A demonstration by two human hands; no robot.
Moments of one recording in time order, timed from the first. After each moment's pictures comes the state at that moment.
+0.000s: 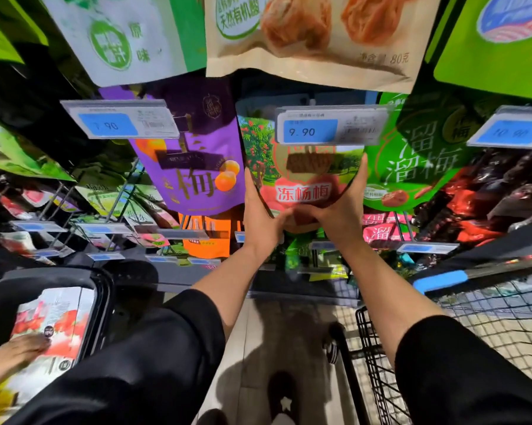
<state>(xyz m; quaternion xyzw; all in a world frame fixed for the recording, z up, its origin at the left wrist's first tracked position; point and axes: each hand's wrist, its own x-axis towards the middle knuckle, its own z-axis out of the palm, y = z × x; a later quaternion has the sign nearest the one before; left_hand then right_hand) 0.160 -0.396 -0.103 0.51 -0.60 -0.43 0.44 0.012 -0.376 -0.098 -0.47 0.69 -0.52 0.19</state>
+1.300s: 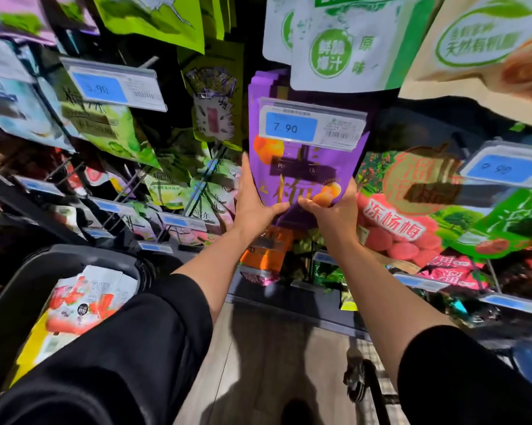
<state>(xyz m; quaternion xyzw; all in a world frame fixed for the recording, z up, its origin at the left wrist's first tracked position) 0.335 -0.473 -0.100 0.52 -0.59 -0.41 0.47 0.182 -0.440 -0.080 -0.42 0.65 -0.54 0.32</state>
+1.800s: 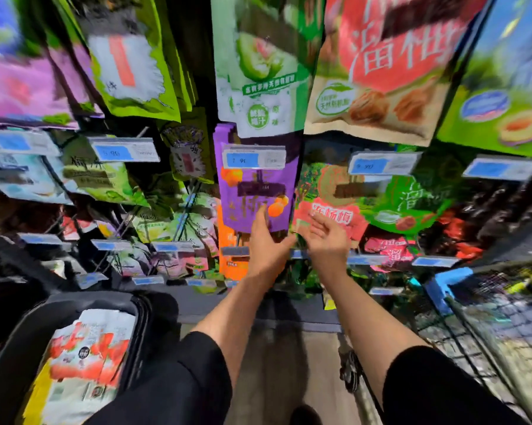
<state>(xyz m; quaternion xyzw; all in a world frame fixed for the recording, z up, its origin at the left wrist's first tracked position) 0.278 -0.348 -0.025 0.52 -0.58 -0.48 0.41 0.166 -0.332 -0.030 -0.33 0.68 -0.58 0.32</state>
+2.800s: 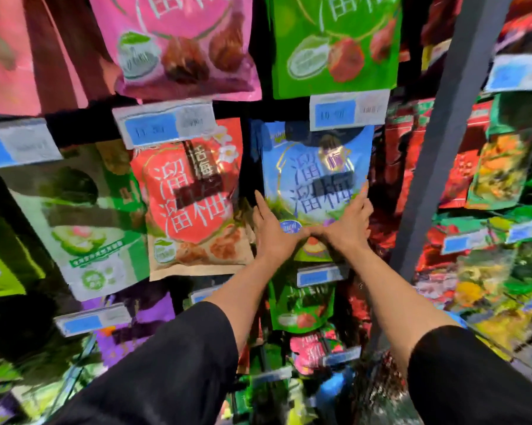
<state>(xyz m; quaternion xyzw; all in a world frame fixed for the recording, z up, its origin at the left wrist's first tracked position) -0.013 -0.391 0.172 0.40 -0.74 -0.36 0.40 -0.149 -0.343 0.168 -0.37 0.78 -0.51 0.04</state>
